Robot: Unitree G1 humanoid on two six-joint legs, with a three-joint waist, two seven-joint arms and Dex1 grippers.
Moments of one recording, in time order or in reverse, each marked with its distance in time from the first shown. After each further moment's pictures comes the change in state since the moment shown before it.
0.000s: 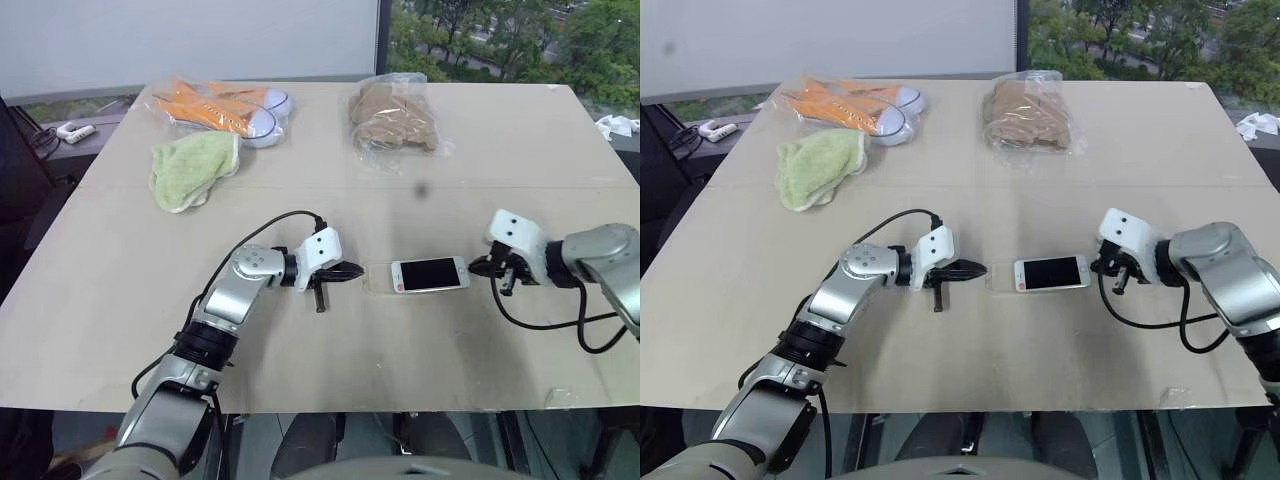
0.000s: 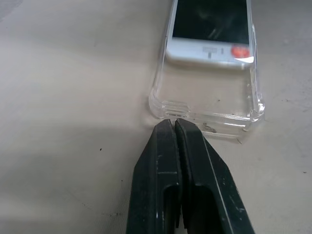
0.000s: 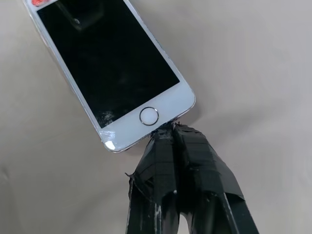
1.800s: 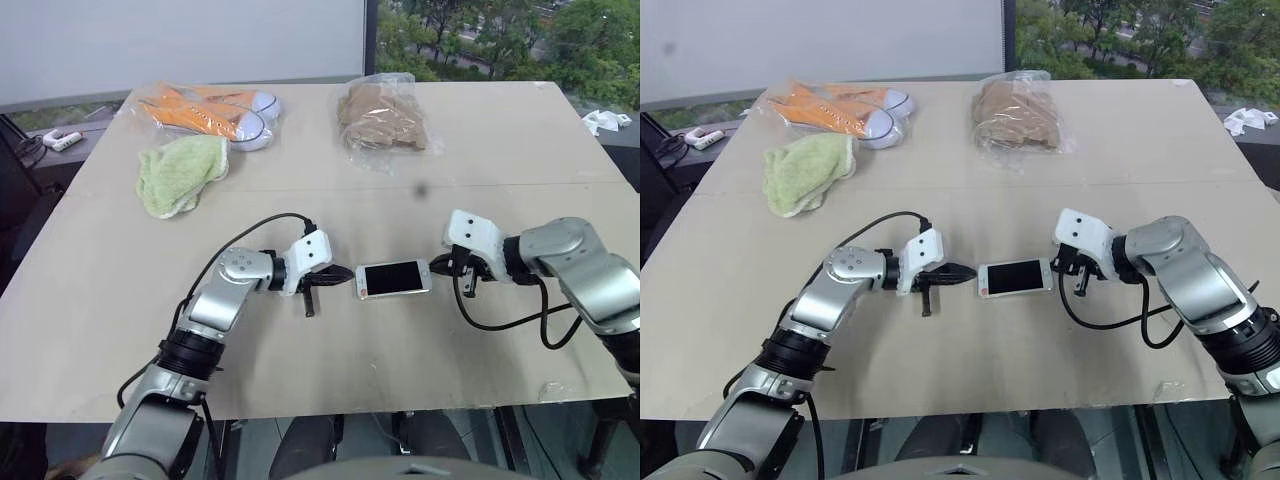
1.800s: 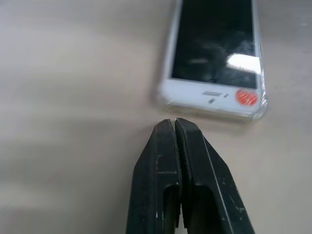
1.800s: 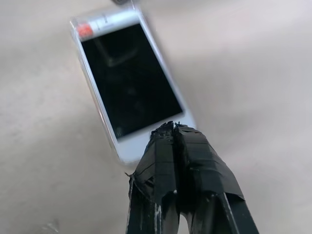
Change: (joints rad) left arm 0.006 0.114 0.074 -0.100 -0.020 0.086 -0.043; right arm -0.040 0.094 -0.032 -0.170 -0.003 0.059 0.013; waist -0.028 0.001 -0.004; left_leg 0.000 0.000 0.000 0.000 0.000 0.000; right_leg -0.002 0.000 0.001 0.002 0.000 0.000
